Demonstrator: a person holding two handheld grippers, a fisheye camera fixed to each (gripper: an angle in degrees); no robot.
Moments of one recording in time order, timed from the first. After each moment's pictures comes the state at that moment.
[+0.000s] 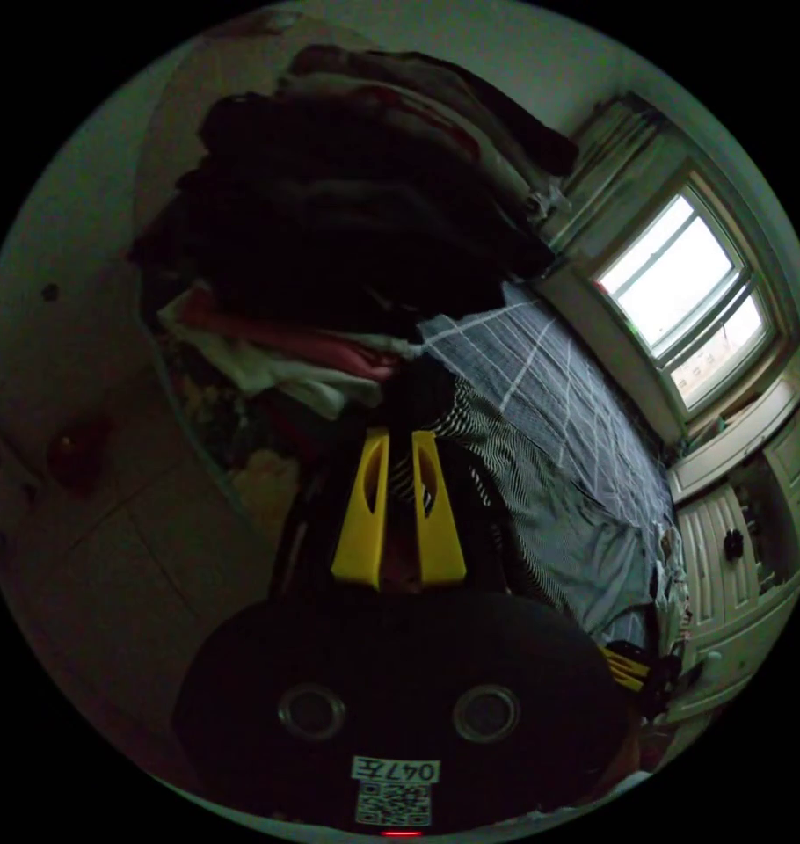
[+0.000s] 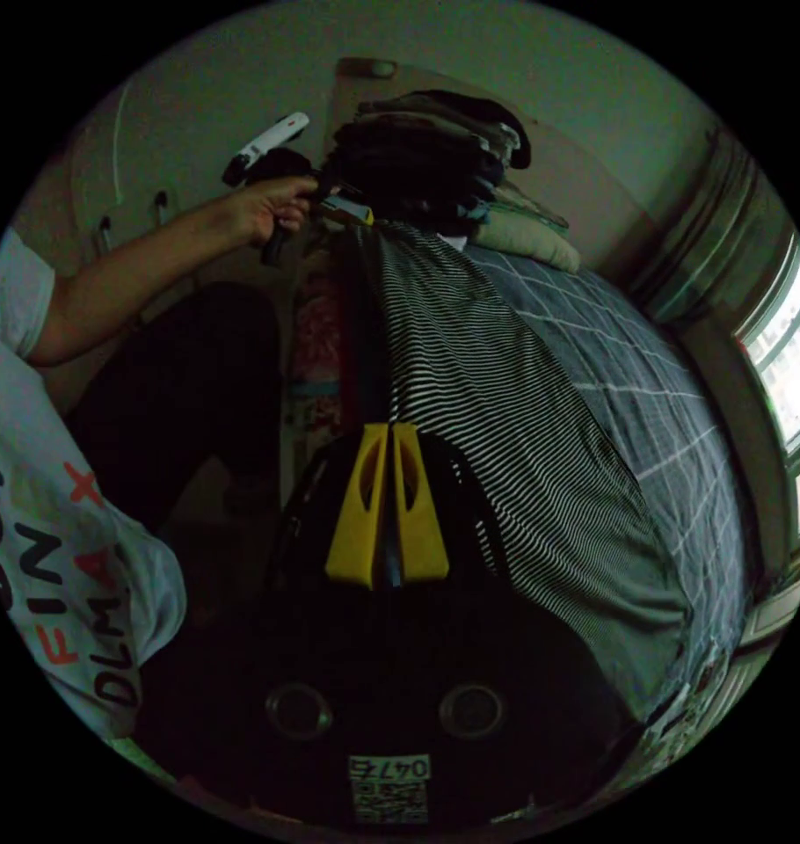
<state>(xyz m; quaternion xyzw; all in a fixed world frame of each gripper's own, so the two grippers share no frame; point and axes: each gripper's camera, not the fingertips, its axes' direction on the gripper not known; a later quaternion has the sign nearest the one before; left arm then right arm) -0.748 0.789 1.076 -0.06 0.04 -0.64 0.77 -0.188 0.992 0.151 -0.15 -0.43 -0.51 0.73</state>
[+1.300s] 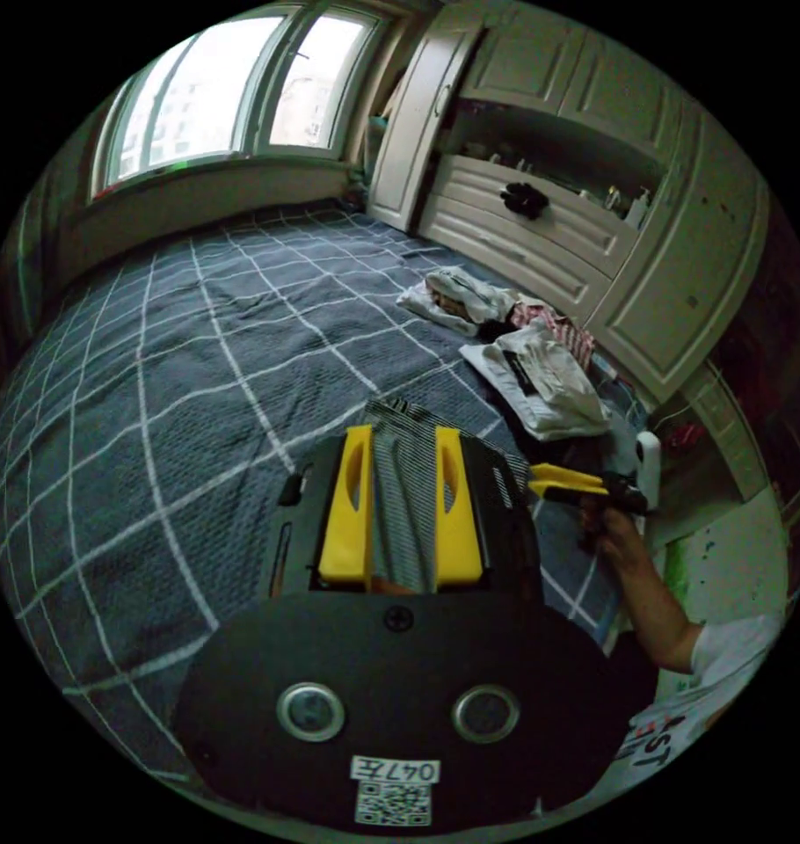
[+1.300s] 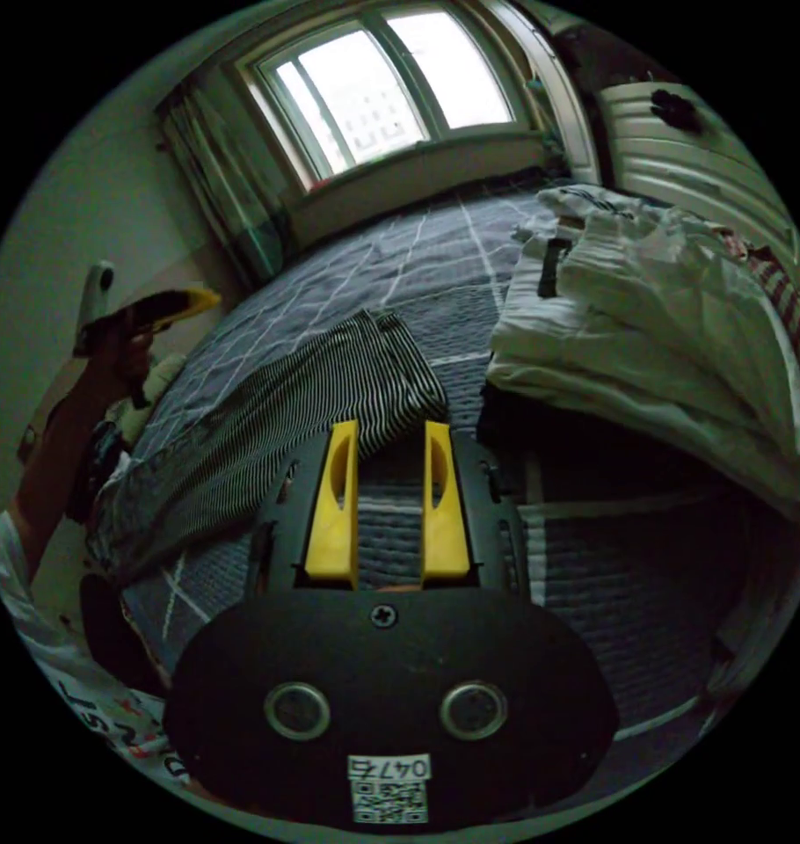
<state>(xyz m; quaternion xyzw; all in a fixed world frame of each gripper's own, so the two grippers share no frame) -0.237 -0.238 1.607 0.01 0.41 -0.09 0.91 0.868 0.786 0.664 -0.23 -0.20 0.04 0.95</state>
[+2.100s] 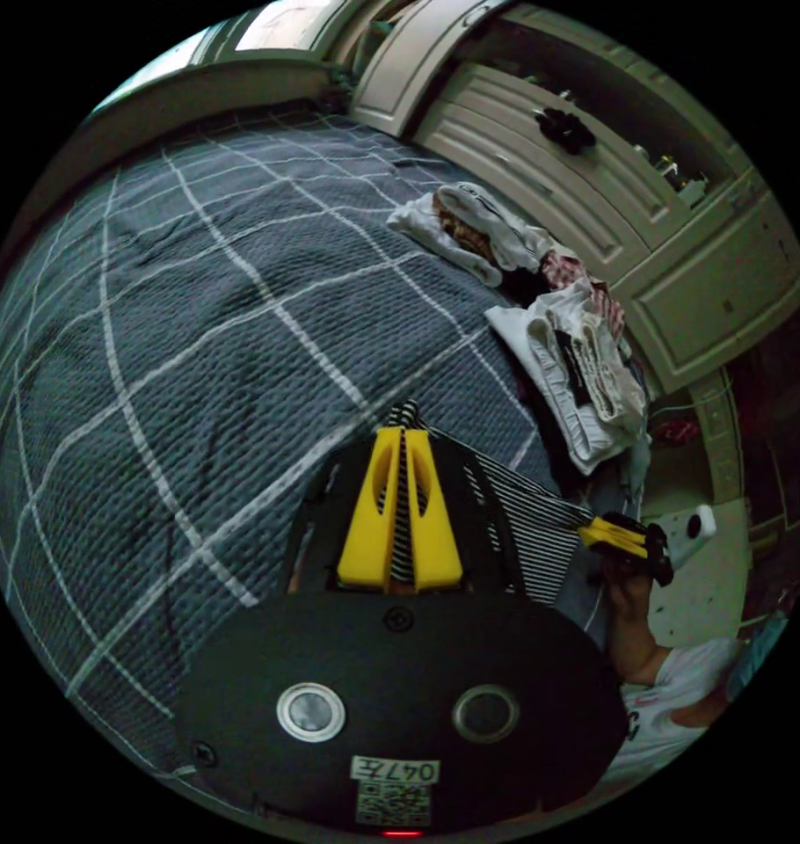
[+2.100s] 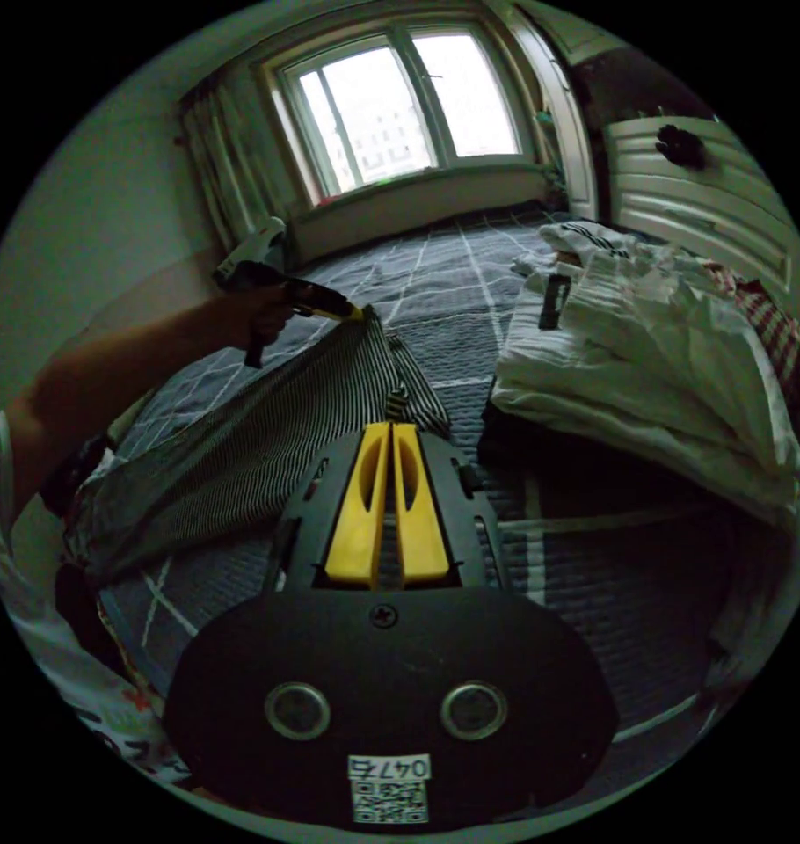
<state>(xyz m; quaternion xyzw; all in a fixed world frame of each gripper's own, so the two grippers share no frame) -0.013 -0.575 1.942 -0.12 0.48 -0.04 0.87 0.991 0.797 0.728 -0.19 -0.18 0.02 0.97</state>
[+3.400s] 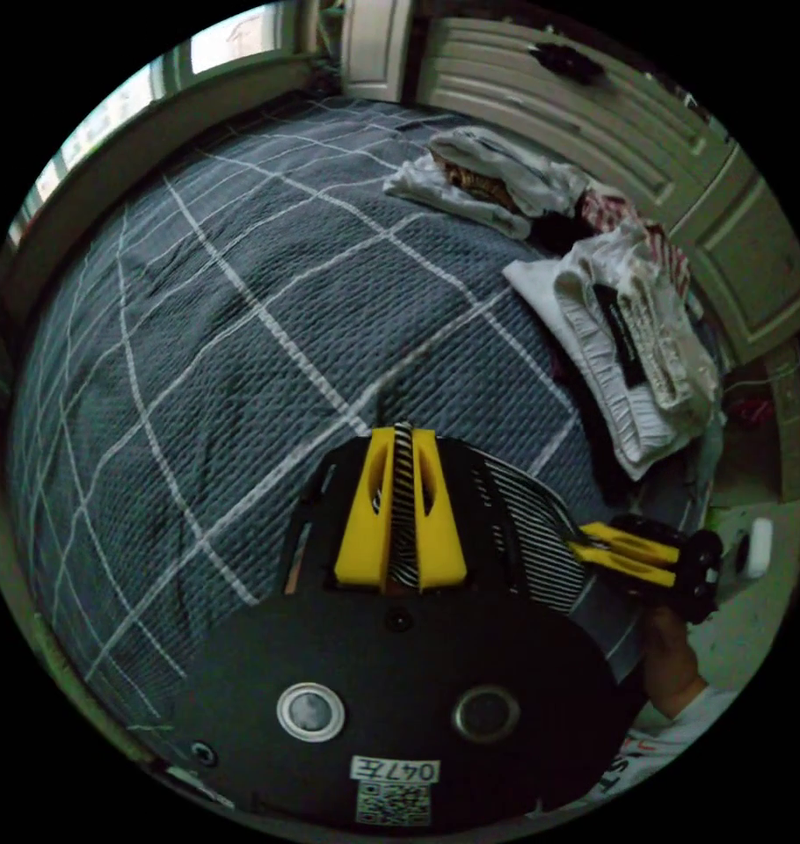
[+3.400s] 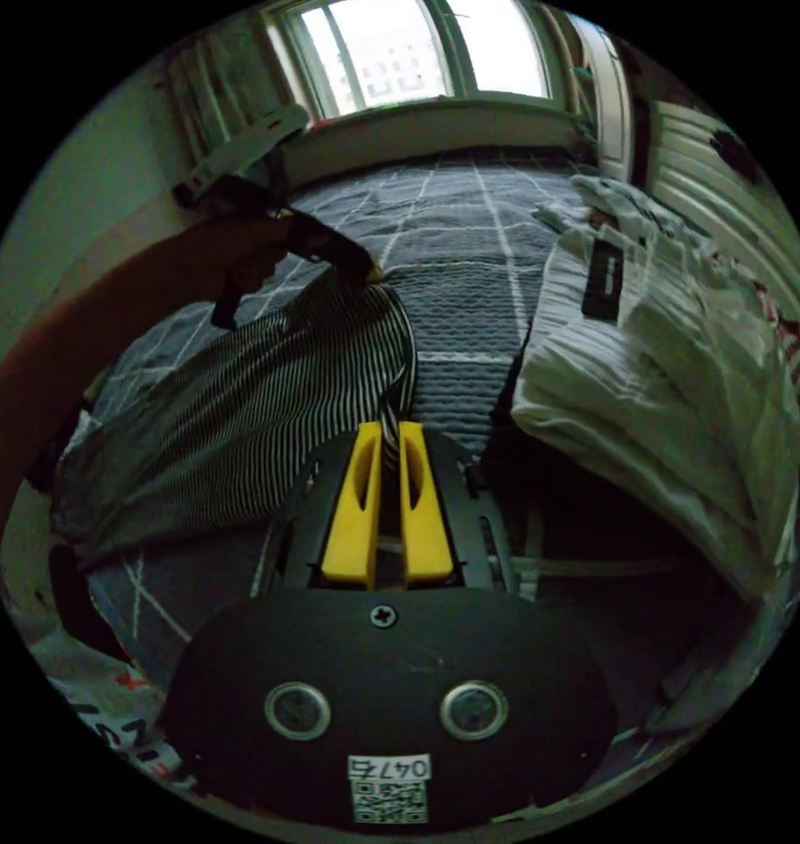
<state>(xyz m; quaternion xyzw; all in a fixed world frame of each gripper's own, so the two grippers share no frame) -0.004 -0.612 1.929 -0.17 0.35 0.03 0.92 0.775 0.805 0.722 -0.30 -0.16 -0.04 0.94</state>
